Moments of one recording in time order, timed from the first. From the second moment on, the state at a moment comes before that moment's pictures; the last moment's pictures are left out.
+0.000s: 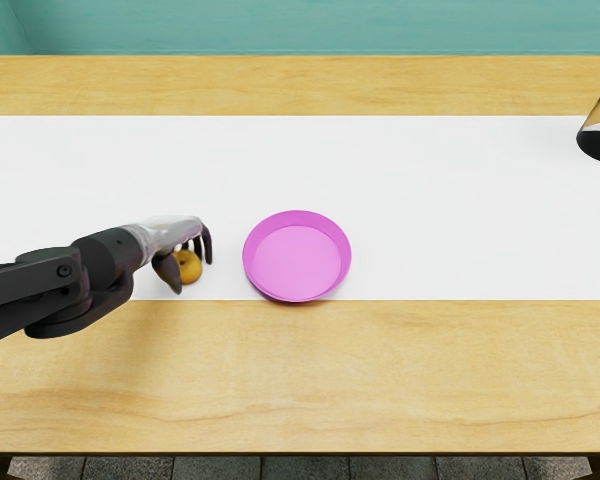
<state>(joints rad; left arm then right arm) -0.95 0.59 -0.19 -1.56 1.35 -0.06 0.61 -0.06 0.00 0.06 0.16 -0.17 0.19 -0.23</state>
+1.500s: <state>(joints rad) -1.11 0.47 -0.22 -1.56 1.29 -0.10 0.61 -0.06 0.00 0.06 0.16 -0.17 0.19 -0.23</state>
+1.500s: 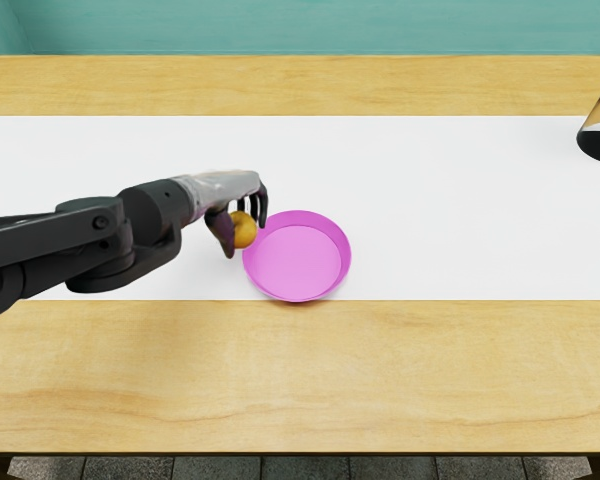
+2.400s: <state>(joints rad) -1.10 0.29 -0.22 -1.43 1.29 -0.10 0.61 -0.07 0.00 0.06 0.15 -0.17 0.19 -0.23</state>
